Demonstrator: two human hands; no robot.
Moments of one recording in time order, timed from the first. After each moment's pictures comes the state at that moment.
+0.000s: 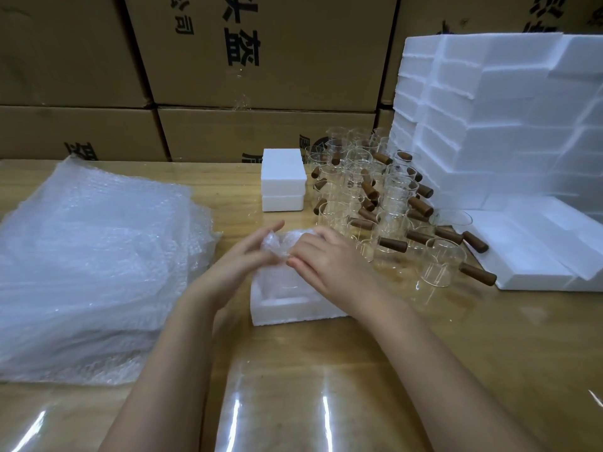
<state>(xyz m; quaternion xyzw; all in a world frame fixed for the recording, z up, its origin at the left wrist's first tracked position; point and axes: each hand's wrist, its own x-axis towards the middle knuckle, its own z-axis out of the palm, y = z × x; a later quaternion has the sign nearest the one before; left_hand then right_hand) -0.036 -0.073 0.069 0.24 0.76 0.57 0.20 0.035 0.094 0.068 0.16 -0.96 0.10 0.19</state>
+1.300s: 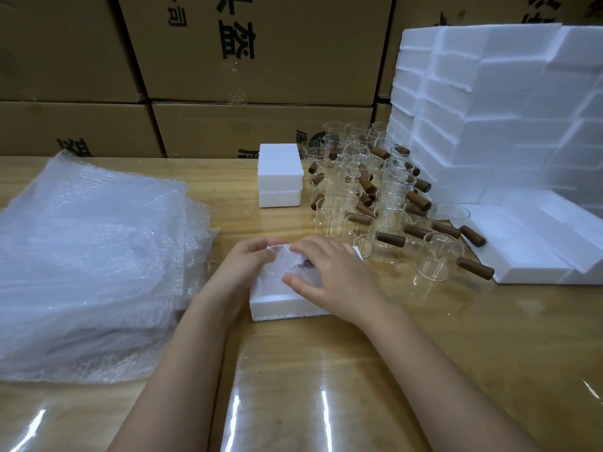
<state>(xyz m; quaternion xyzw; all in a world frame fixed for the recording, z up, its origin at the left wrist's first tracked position) -0.043 -0.057 0.037 0.11 0.70 0.68 0.20 0.036 0.100 0.037 0.08 -0.97 0.18 0.16</state>
